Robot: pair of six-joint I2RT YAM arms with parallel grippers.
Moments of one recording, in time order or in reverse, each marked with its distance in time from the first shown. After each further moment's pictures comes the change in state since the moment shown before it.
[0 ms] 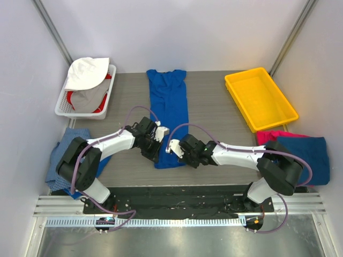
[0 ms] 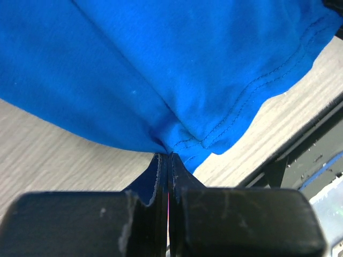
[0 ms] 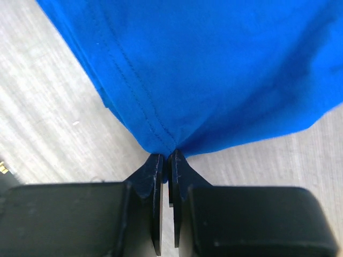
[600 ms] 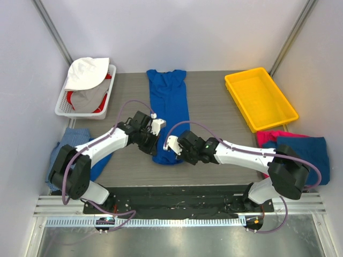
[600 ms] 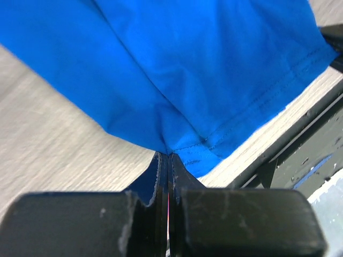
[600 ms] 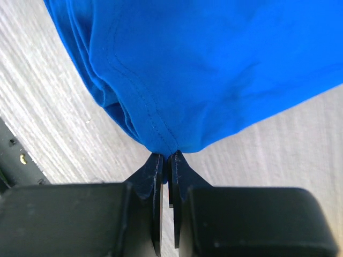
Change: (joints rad) left arm 0.042 -0.100 0.045 -0.053 -0.006 0.026; right arm 0.030 -0.068 0.092 -0.119 0.024 -0.018
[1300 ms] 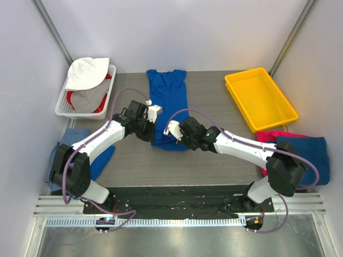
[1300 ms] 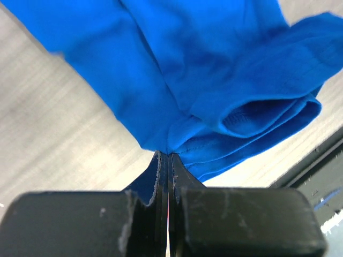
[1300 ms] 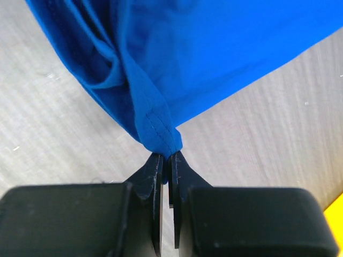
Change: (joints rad) left arm 0.078 -0.002 0.106 0.000 -0.063 0.024; right arm -0.106 0.027 0.120 -0.011 0.087 -0.085
